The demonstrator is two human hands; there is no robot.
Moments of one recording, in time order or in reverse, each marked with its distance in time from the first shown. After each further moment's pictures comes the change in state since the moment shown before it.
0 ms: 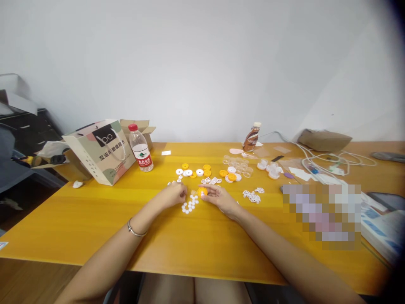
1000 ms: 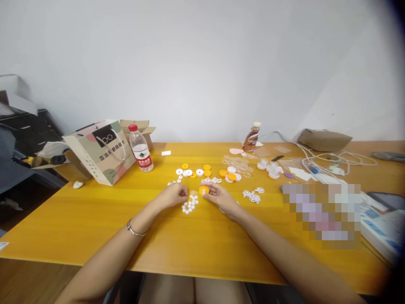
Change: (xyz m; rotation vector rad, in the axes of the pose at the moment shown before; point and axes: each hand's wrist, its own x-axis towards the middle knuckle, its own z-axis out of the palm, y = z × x) left_hand -0.002 -0.002 0.000 -0.297 -0.026 -0.084; right_hand 0.001 0.002 0.001 0.019 0.069 -0.082
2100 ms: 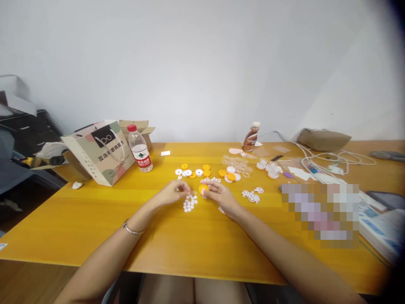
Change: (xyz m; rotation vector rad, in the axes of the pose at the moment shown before) left_hand -0.005 0.016 -0.007 -0.394 0.019 0.042; right_hand 0.000 -0.004 0.000 0.191 0.058 0.043
